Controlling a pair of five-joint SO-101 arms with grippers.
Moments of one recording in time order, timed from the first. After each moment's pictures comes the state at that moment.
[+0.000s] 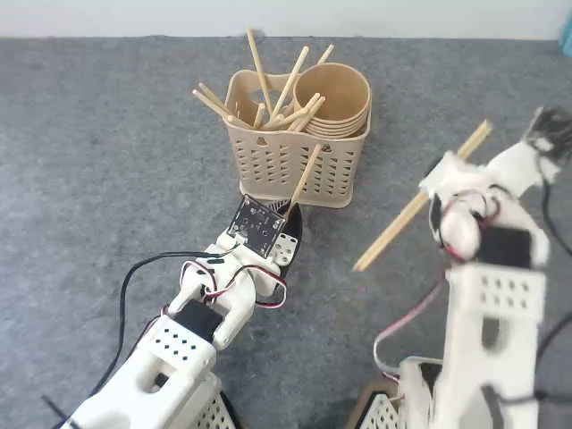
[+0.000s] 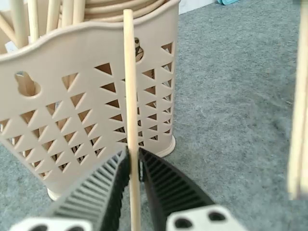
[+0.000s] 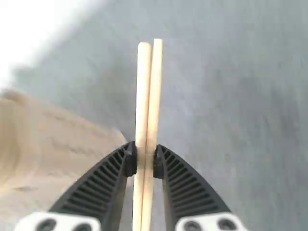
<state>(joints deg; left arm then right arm) 24.2 -56.3 83.8 10.4 0.7 3.6 -44.8 28.6 59.6 -28.5</state>
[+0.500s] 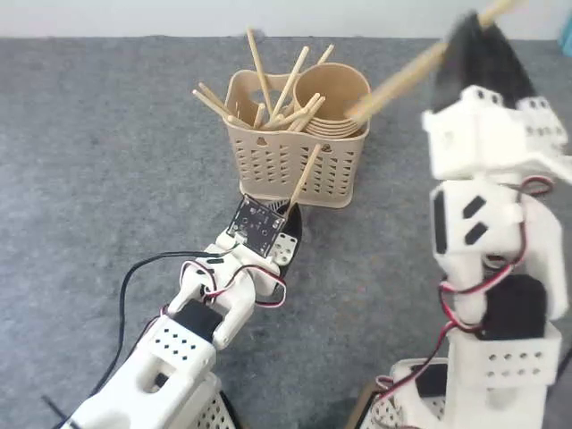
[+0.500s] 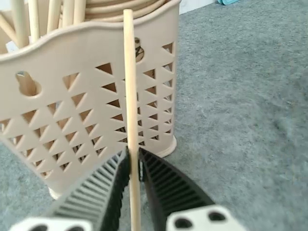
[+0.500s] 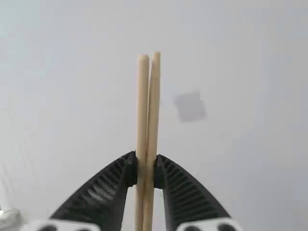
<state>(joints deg) 23.0 -56.3 83.8 10.4 0.7 -10.1 -51.6 17.8 21.9 -25.3</state>
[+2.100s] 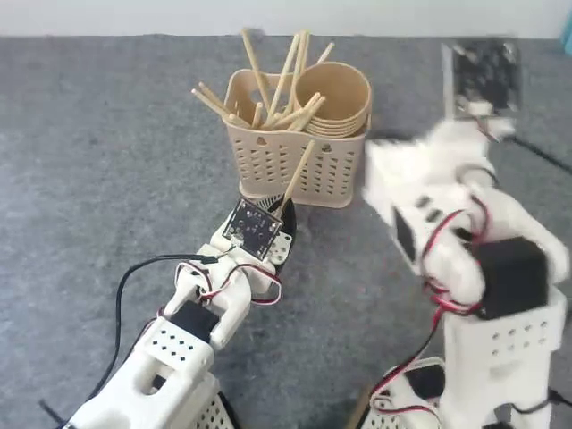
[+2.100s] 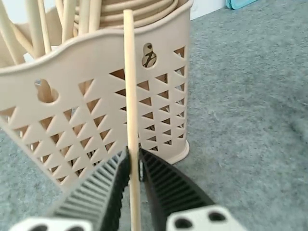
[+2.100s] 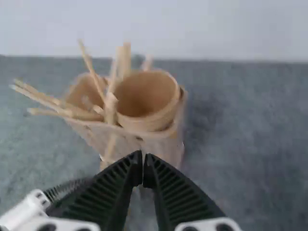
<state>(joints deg) 22.1 -56.3 85.2 6.8 -2.5 -15.3 -37.1 -5.8 88.8 -10.8</state>
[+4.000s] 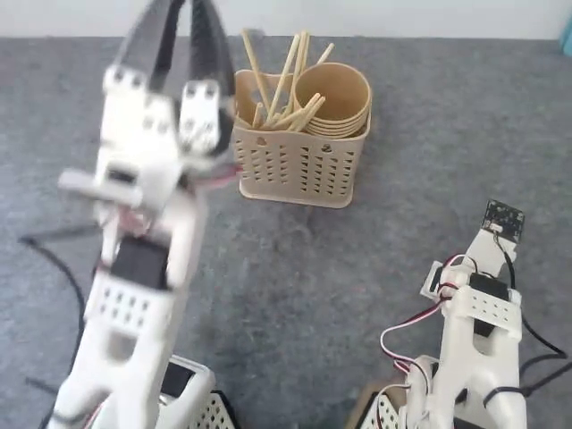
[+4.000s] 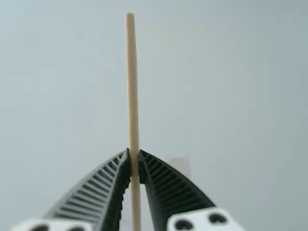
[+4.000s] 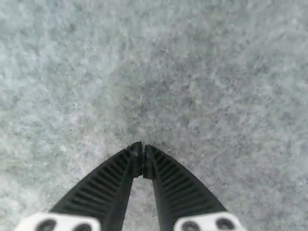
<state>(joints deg) 12.4 -41.6 30.0 -9.8 -2.7 17.4 -37.7 72.8 45.3 -5.8</state>
